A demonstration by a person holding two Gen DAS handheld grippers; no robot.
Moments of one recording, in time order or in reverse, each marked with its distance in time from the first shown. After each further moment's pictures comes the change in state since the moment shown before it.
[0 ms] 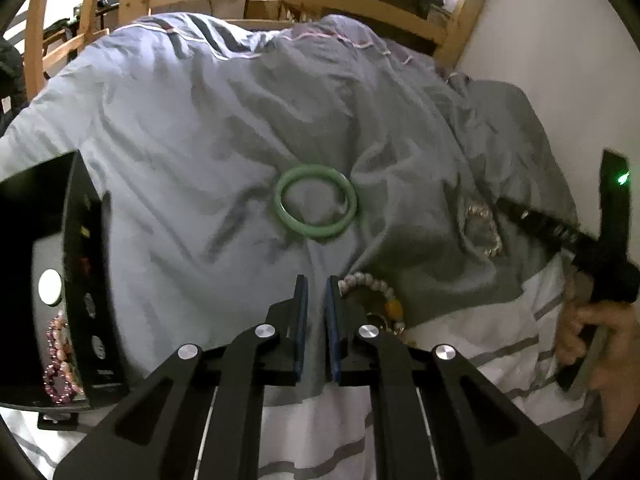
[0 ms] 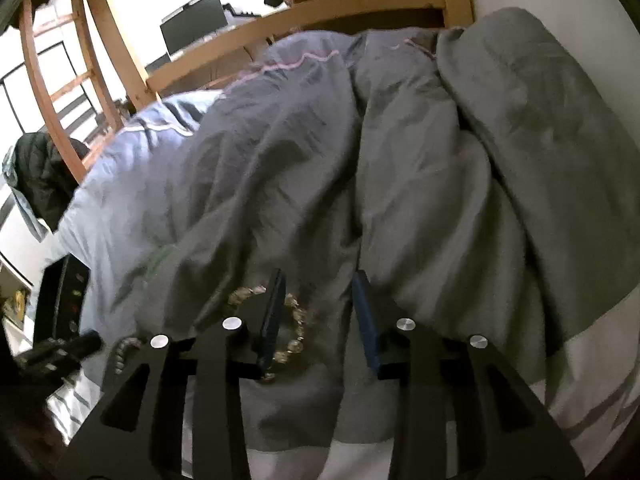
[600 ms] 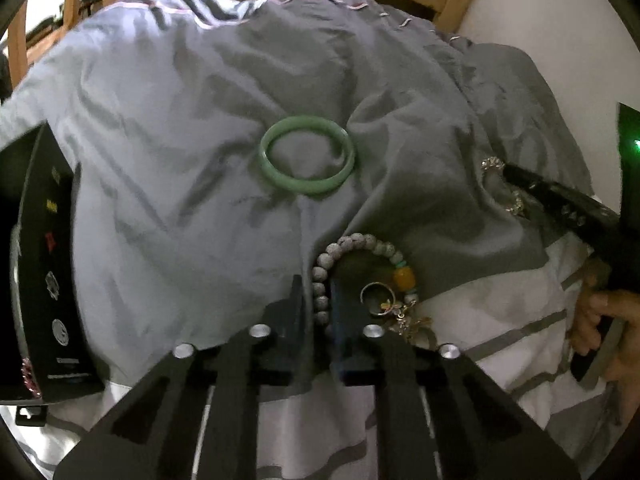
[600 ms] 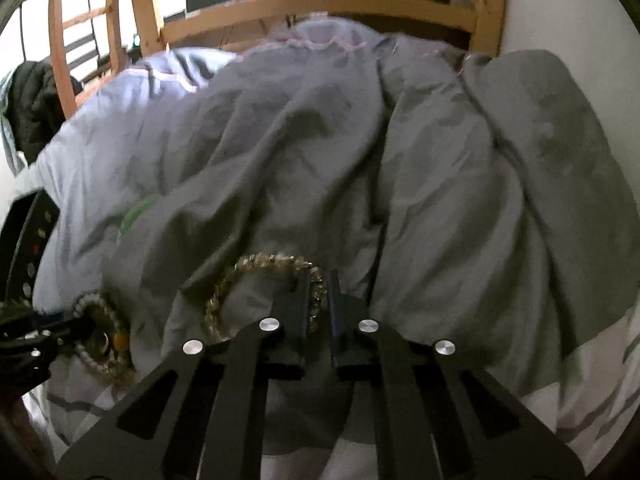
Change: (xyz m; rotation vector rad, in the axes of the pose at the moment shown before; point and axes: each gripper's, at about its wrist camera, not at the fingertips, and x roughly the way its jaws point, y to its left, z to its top) left arm 0.034 -0.005 -0.013 0.030 0.105 0.014; right arm -0.007 0.019 -0.008 -0.127 -0.060 -0.054
